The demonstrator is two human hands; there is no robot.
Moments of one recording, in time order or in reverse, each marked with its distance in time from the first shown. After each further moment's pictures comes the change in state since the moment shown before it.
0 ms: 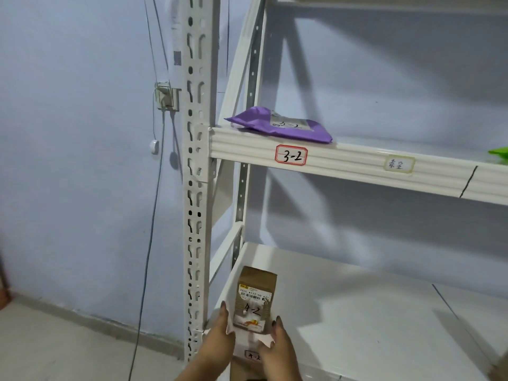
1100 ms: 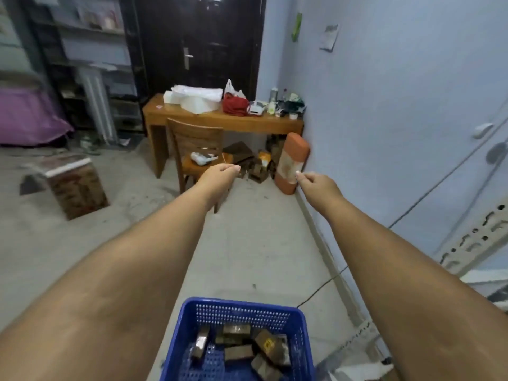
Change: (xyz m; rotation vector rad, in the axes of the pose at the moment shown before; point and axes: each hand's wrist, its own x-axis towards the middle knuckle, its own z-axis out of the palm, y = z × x) left_hand -0.364 0.014 -0.307 -0.267 1.179 -0.321; right_hand -0.223 -0.236 0.207 -0.481 -0.919 -1.023
